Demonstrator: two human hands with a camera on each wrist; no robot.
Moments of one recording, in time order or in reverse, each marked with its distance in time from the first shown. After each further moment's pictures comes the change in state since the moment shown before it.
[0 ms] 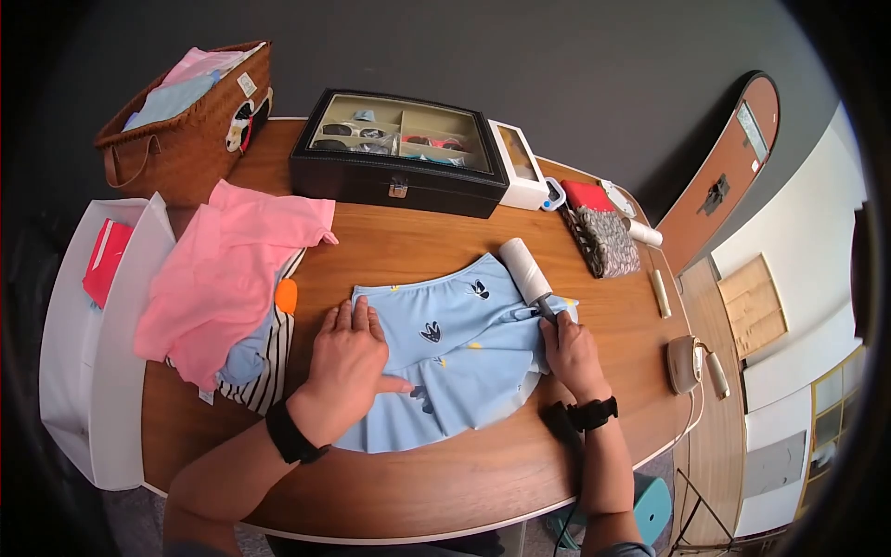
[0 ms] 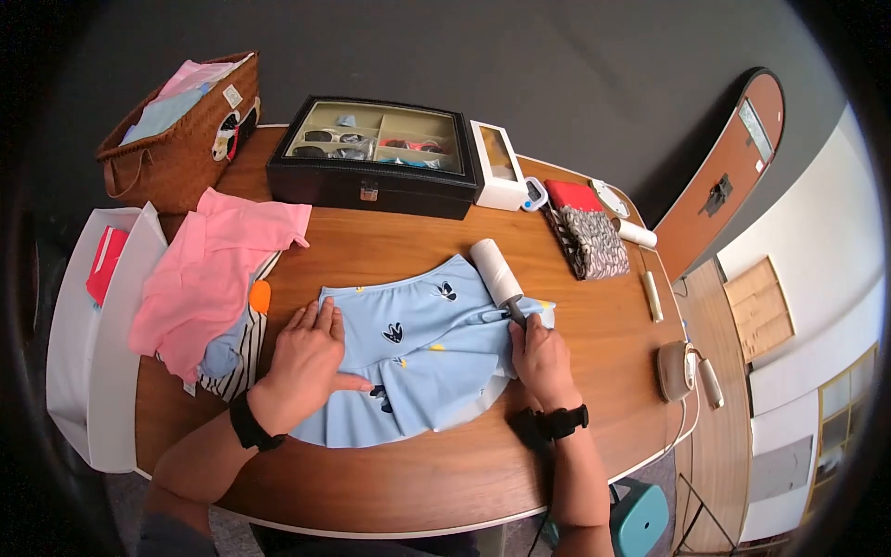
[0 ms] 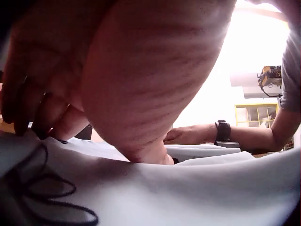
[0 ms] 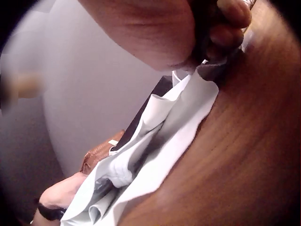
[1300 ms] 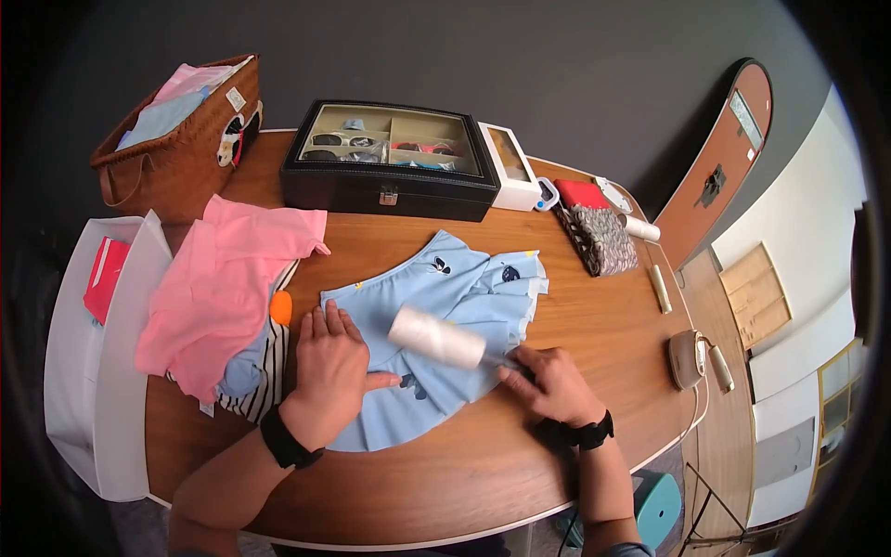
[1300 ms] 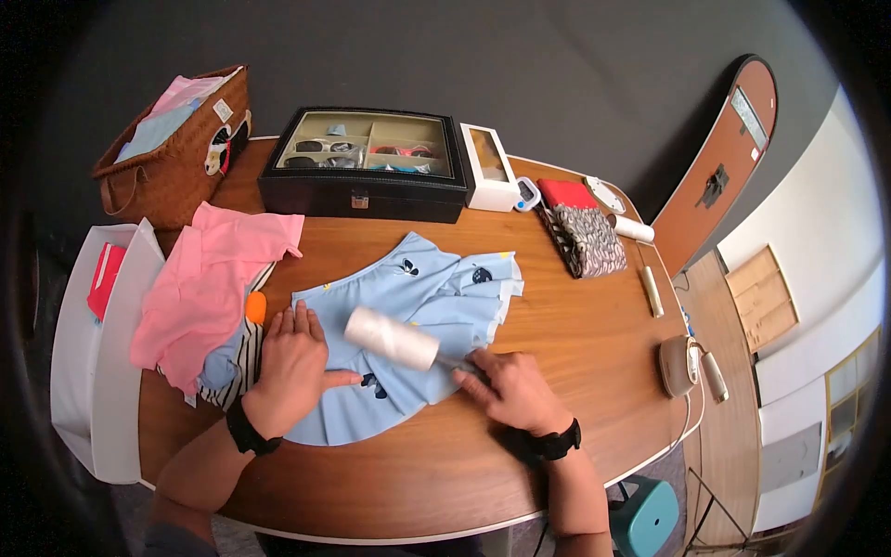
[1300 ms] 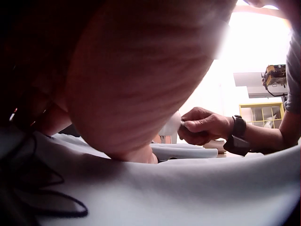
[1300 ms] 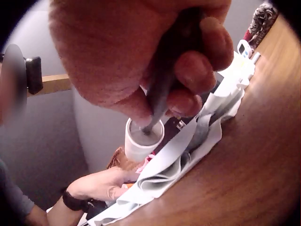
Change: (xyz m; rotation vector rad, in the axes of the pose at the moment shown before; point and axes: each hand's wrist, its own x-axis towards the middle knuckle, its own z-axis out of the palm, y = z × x) left_hand 0.000 -0.004 0.000 0.069 -0.047 -0.143; right_hand -0.023 -0.054 -0.041 0.342 -0.204 -0.305
